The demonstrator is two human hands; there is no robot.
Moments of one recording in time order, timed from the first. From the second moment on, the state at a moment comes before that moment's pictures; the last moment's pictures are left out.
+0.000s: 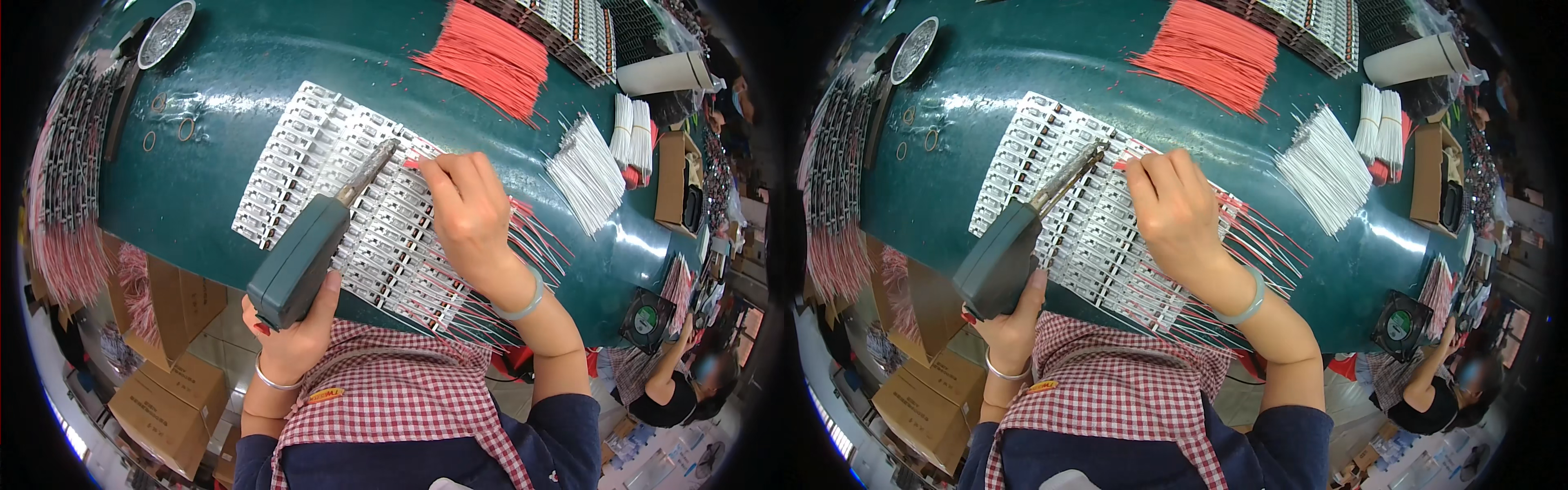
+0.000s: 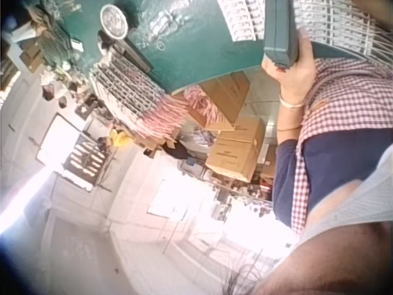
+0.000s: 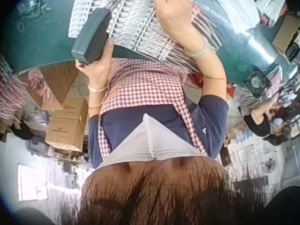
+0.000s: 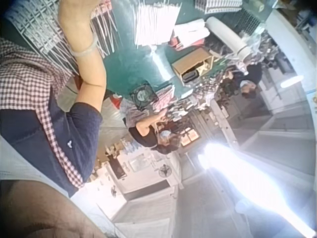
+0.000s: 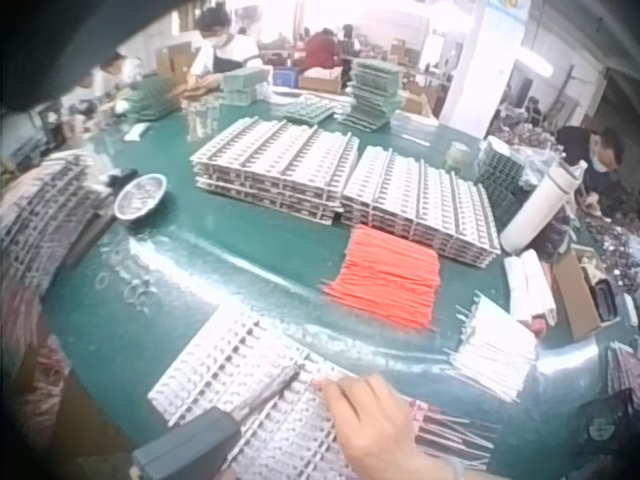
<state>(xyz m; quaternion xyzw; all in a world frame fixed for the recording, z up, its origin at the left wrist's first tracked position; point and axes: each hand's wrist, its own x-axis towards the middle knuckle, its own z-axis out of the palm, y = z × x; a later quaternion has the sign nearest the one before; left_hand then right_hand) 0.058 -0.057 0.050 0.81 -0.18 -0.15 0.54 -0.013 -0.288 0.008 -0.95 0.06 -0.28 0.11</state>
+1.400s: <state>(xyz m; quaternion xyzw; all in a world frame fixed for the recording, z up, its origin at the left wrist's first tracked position) 0.057 -0.044 0.044 0.80 -0.27 -0.11 0.53 -0.021 -0.273 0.007 -0.96 0.06 -0.25 0.14</state>
